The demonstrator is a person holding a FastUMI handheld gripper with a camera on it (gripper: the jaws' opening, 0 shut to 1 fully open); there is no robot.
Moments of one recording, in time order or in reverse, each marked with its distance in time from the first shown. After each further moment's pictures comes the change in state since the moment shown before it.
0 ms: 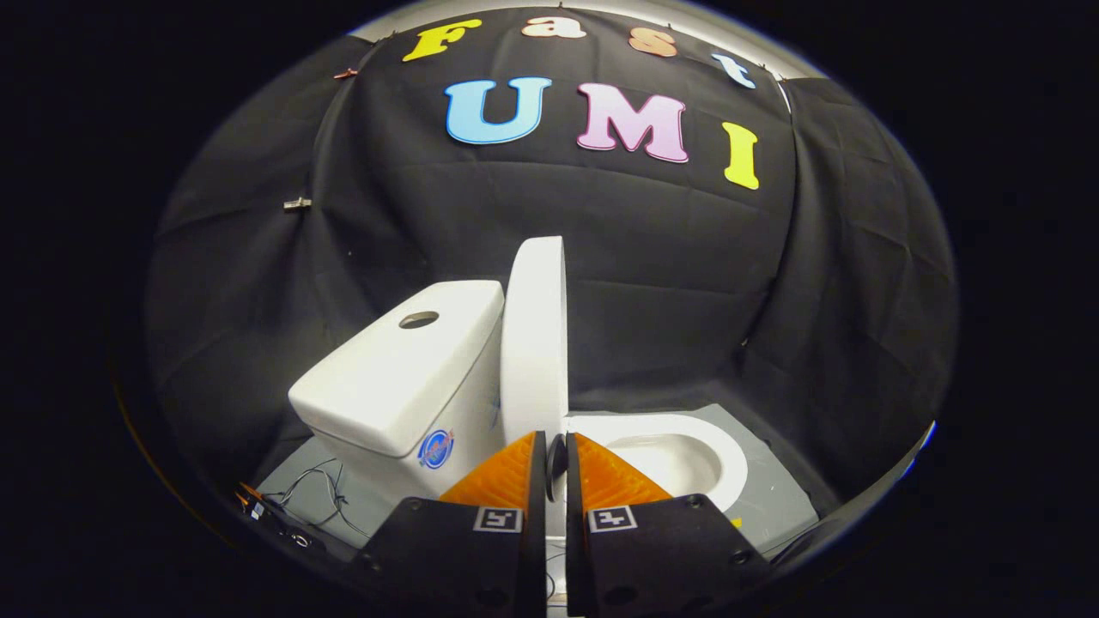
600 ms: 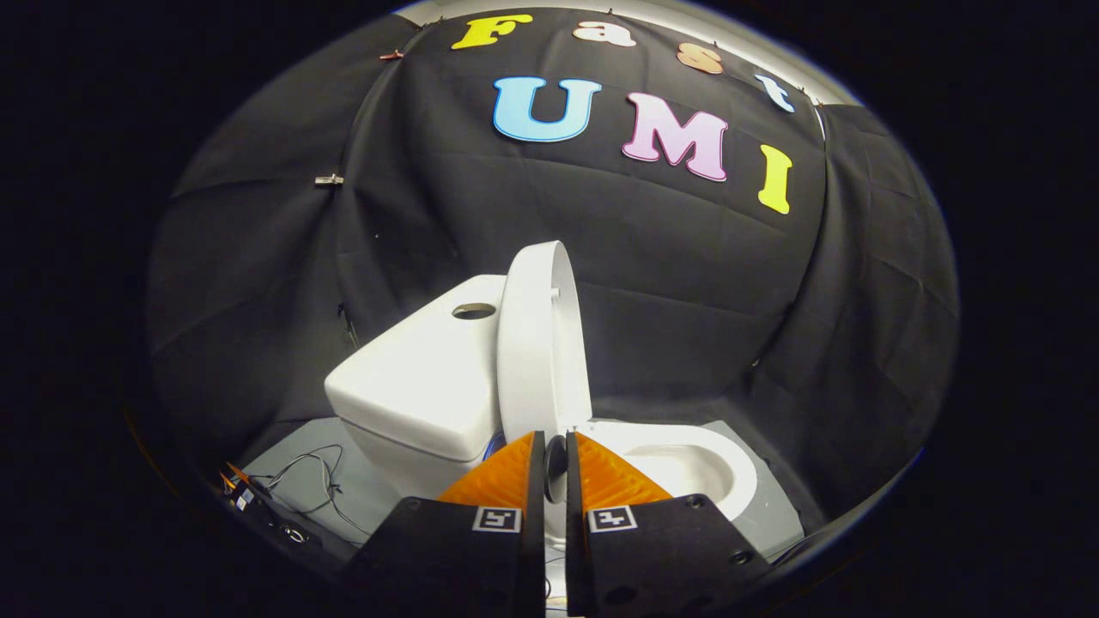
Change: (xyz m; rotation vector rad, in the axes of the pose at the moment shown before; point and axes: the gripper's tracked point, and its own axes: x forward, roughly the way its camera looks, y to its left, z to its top) arm 0.002 0.053 -0.006 -0.096 -0.015 0.011
